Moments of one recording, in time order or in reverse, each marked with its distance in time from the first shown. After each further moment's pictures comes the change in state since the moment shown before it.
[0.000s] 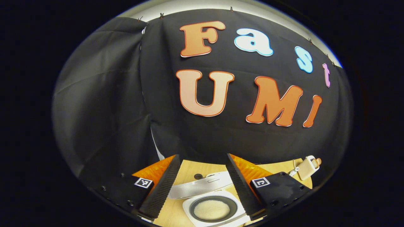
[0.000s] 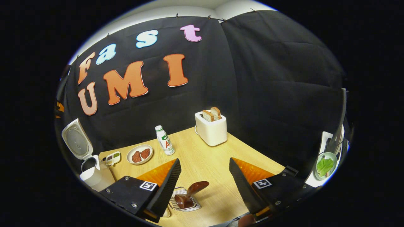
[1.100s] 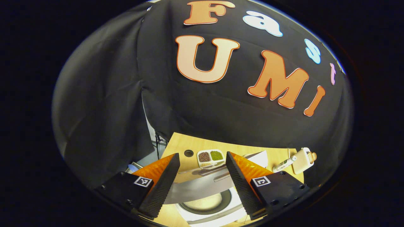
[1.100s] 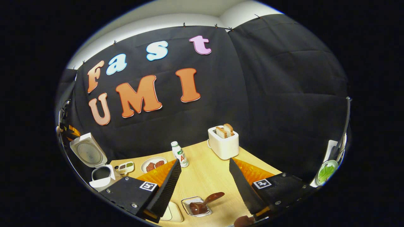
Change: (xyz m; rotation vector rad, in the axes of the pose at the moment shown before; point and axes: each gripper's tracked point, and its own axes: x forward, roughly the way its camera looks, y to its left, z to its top) left arm 0.016 -0.023 -0.105 -0.169 0.191 -0.075; right arm -0.026 0.050 0.054 -0.013 -0.100 0.136
